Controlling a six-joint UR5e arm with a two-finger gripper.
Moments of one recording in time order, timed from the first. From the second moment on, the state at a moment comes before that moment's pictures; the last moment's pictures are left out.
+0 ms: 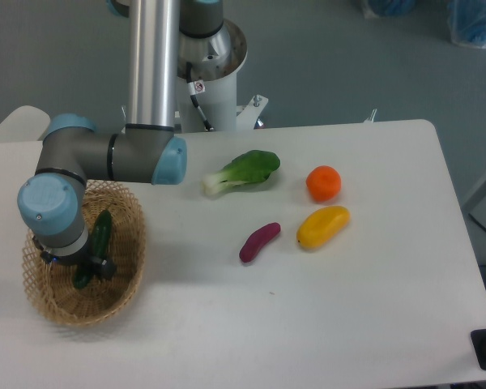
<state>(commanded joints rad) 1.91 -2.13 -1.60 -1.02 1.45 0.31</state>
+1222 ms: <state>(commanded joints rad) 1.97 -2.05 -1.51 -1.03 1.46 0.33</state>
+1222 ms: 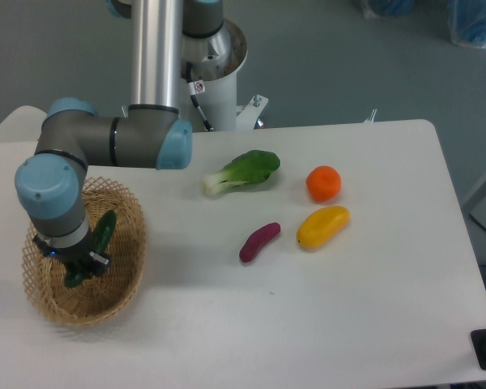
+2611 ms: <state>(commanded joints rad) 2.39 -2.15 -1.34 -1.13 1.54 1.33</state>
